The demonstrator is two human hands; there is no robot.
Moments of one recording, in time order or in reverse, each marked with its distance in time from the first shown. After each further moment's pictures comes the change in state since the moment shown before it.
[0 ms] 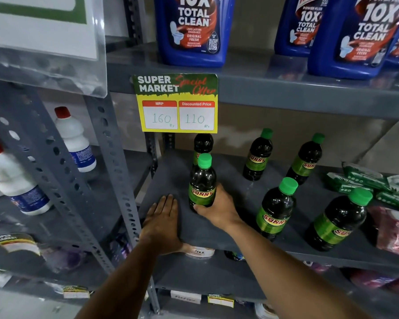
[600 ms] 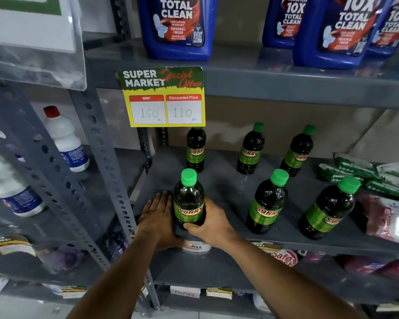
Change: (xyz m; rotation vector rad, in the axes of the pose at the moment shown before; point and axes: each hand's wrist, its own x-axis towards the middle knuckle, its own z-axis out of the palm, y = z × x) left_hand 0.003 0.000 0.000 0.010 -0.033 -0.019; right_hand -0.049 0.010 0.010 0.002 -0.080 -0.119
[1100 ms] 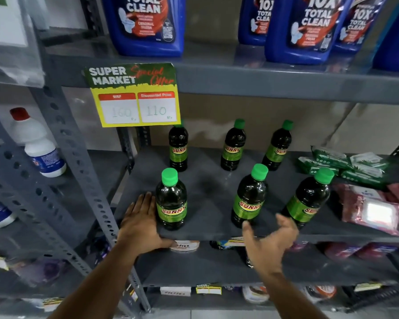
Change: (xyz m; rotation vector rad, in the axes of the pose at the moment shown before) left_hand -0.002 -0.004 0.007 -0.004 0.102 0.036; right_hand -0.085 0.075 -0.073 -0.176 1.069 0.010
